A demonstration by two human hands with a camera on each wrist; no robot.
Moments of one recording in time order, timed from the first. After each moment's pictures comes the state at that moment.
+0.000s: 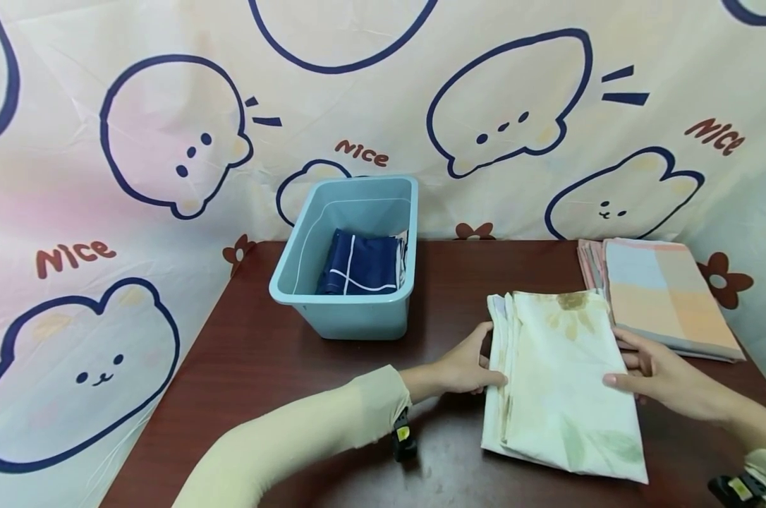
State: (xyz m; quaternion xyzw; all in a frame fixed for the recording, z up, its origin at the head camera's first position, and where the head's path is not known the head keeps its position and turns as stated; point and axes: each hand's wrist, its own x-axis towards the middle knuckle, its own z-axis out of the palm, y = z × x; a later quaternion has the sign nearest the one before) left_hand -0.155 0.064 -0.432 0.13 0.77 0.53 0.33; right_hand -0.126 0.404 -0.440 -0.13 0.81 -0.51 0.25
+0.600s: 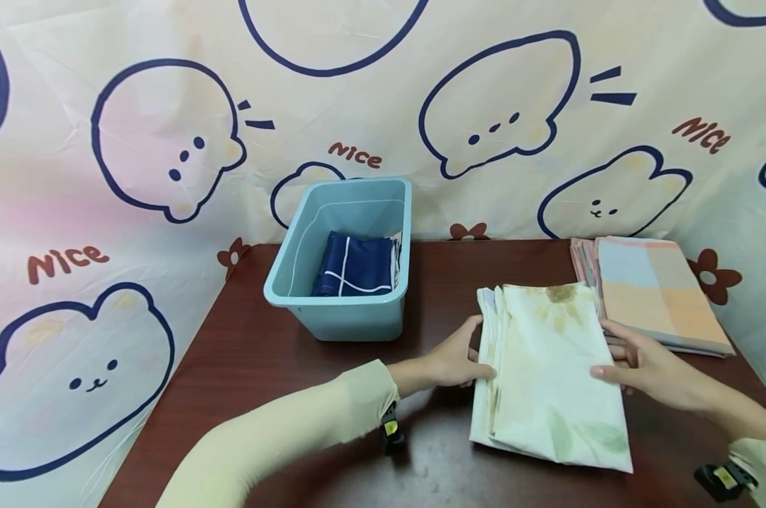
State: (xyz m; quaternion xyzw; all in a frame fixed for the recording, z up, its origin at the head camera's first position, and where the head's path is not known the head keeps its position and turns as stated) left_hand -0.161 0.058 -0.422 0.13 0.77 0.53 0.33; right_hand -0.126 0.393 -0.429 -0.13 0.82 -0.51 0.23
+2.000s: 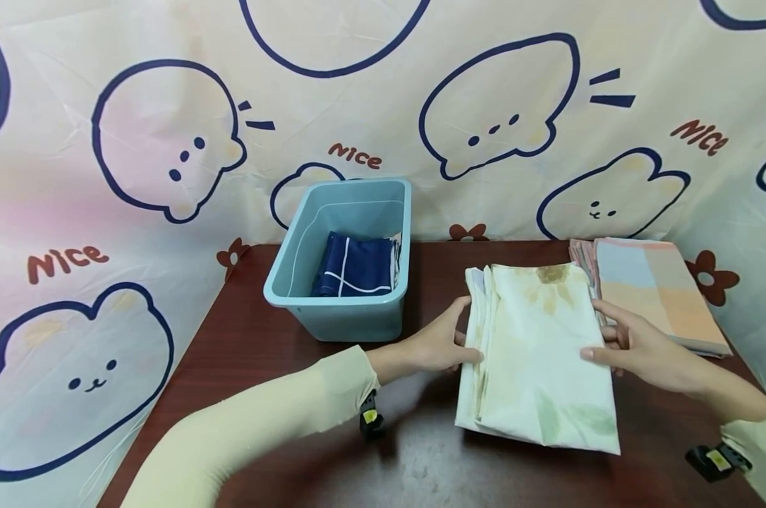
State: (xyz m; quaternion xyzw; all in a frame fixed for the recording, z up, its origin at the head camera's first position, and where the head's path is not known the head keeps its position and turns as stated) left_hand -0.174 0.037 -0.390 0.16 0.78 0.52 0.31; right_hand -0.136 0.374 -0.399 -0.14 0.84 -0.49 0.18
